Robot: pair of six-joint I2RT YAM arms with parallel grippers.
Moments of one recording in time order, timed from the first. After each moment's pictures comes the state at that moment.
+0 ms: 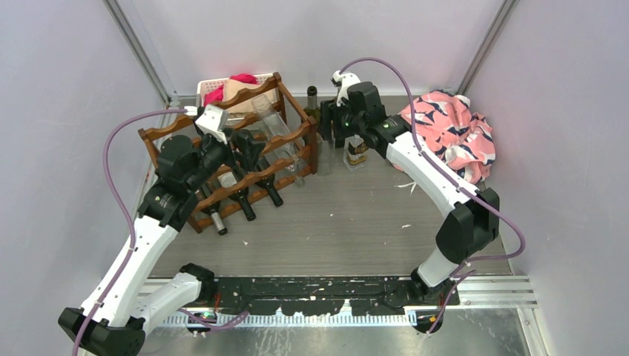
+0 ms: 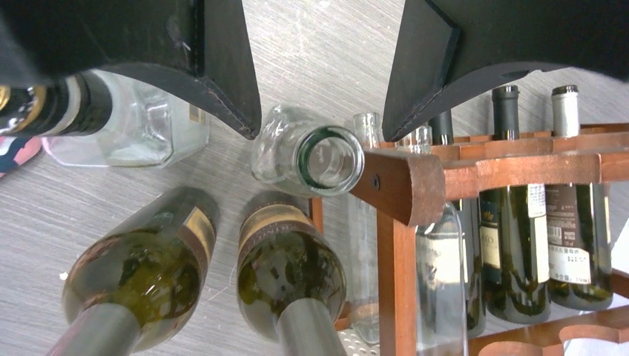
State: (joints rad) left arm -0.37 0.89 1.00 -0.18 0.16 -0.05; right arm 0.52 1.61 1.52 -0.43 -0.07 0.20
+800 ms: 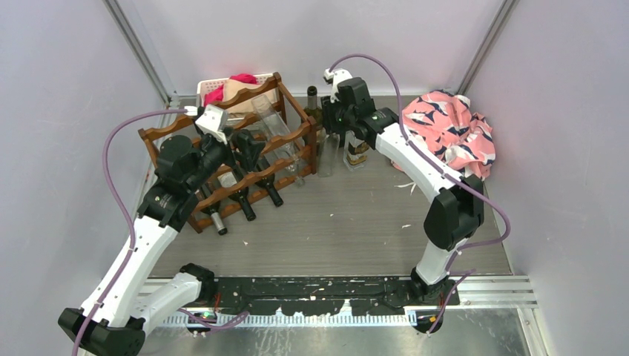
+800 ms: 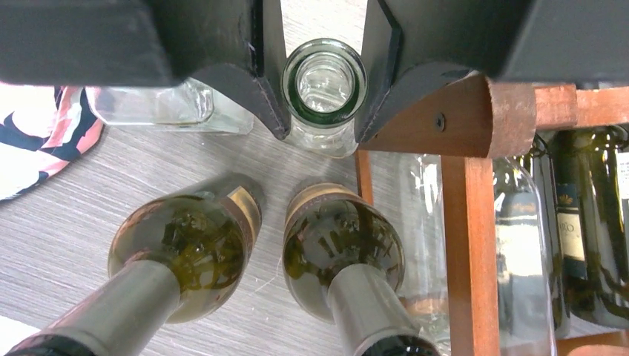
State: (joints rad) left arm -0.37 0.89 1.00 -0.17 0.16 -0.03; right arm 0.54 1.74 1.64 -0.46 0.04 0.11
